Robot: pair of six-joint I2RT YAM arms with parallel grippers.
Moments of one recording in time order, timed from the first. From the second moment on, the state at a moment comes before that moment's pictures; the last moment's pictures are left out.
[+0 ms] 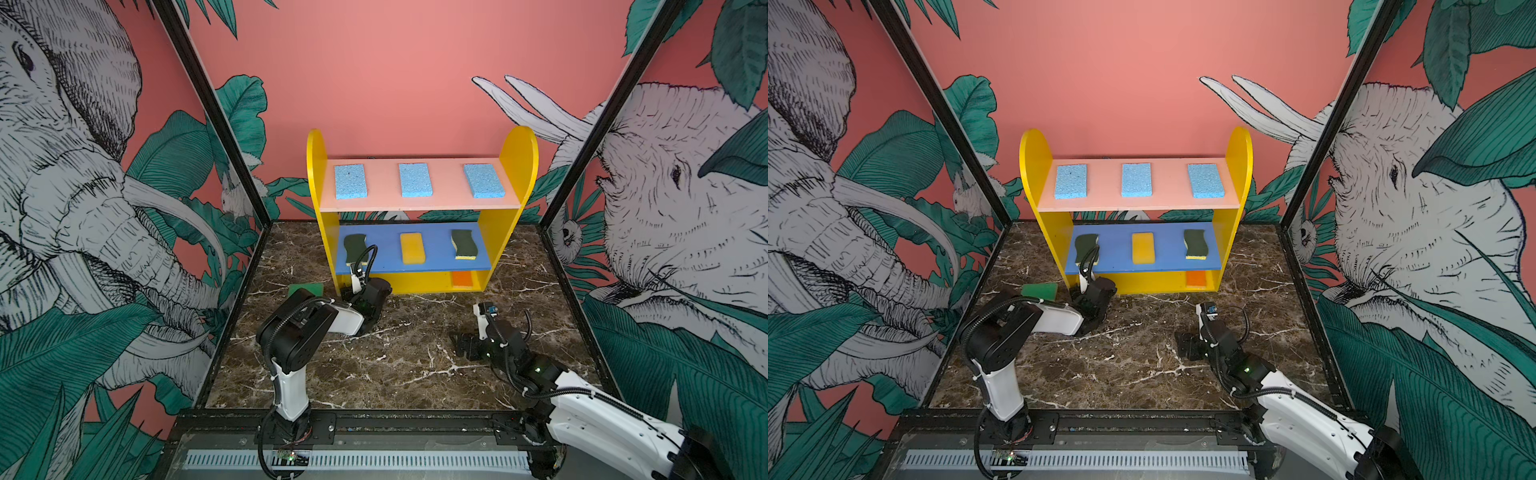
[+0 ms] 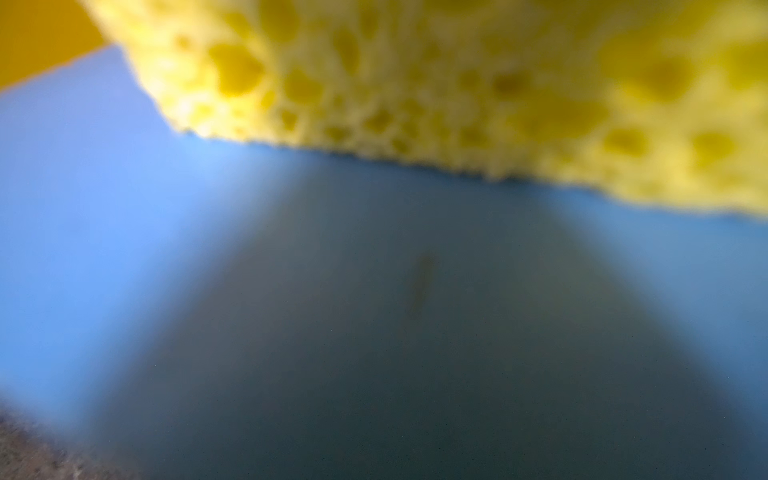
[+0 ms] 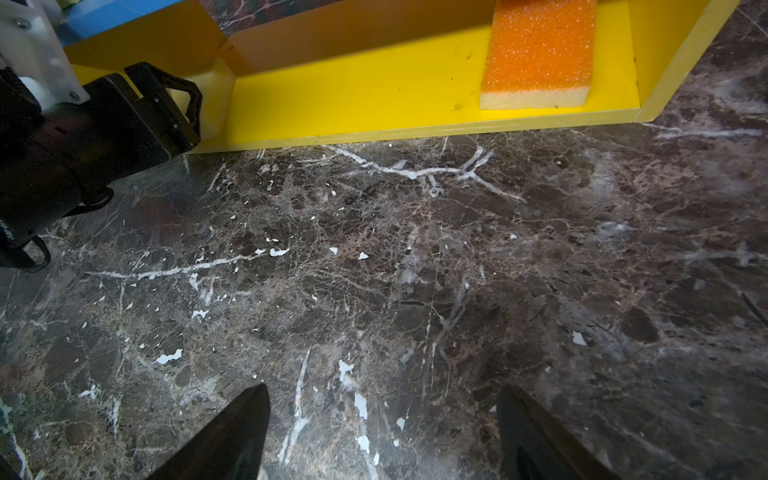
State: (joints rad) left arm -0.65 1.85 0.78 0.44 -0.85 -0.50; right arm 0.73 0.78 0.34 -0.20 0.13 0.52
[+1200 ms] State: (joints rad) left arm -0.73 1.50 0.48 0.31 -0.77 -0.59; right arm 0.73 0.68 0.30 -0.21 0.13 0.53
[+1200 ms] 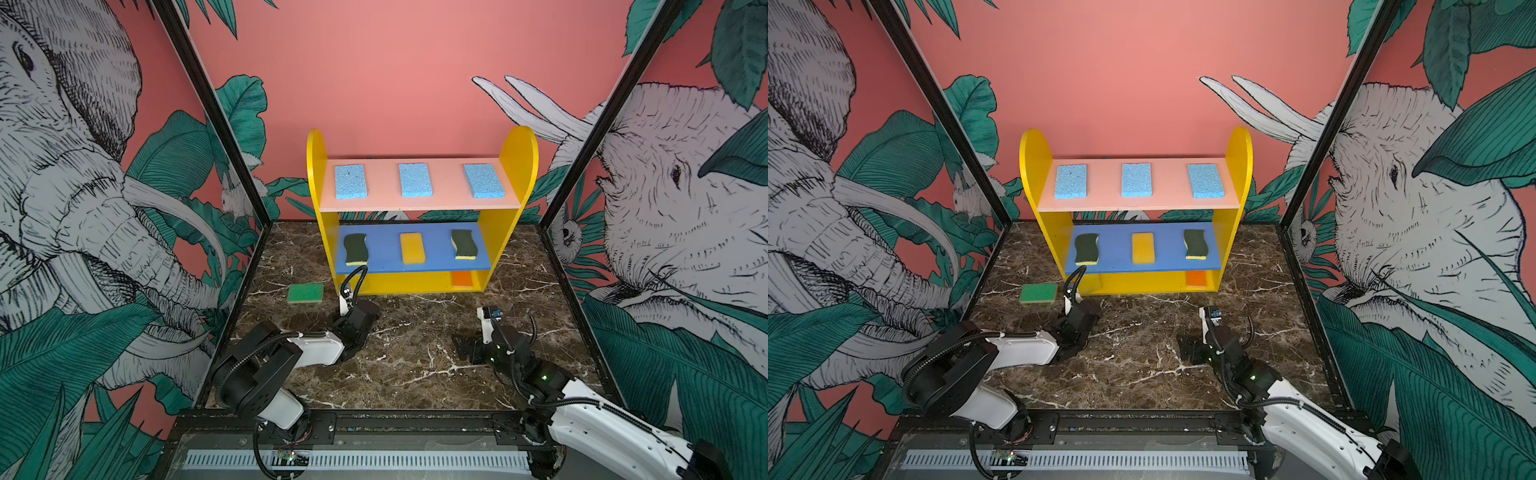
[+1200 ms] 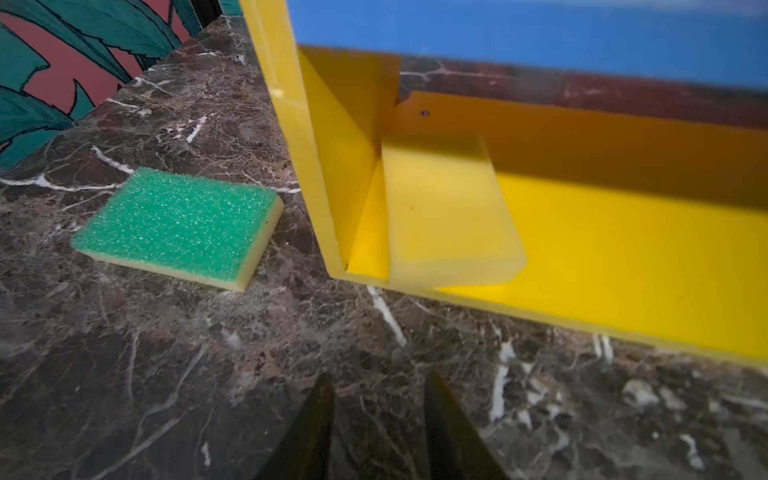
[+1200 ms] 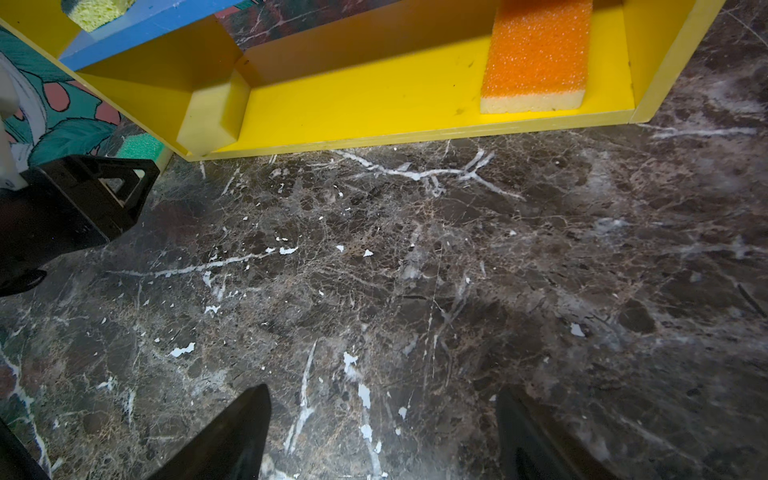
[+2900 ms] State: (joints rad) left arm -0.63 1.84 0.65 0.50 -0.73 -0.44; right arm 0.73 0.82 0.33 -0.17 0.18 0.43
